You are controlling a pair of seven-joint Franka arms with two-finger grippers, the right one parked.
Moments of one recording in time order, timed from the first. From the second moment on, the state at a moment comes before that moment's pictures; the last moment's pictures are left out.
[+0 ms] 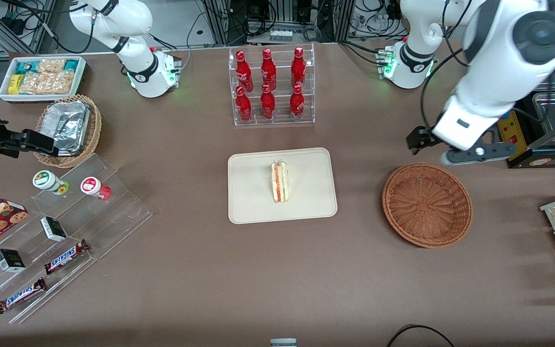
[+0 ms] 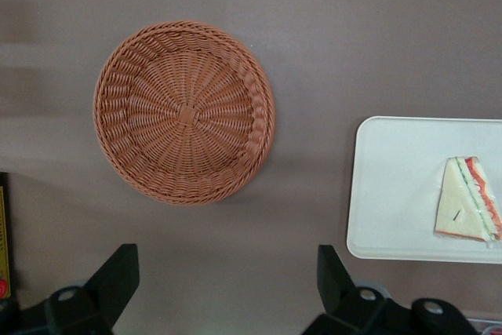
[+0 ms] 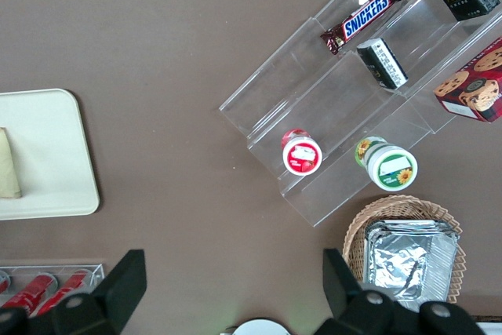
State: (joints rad) arm -0.25 -0.01 -0.02 -1.72 0.01 1.67 -0.36
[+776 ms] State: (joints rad) arm -0.07 -0.07 -0.01 -1.70 0.00 1.62 -0.14
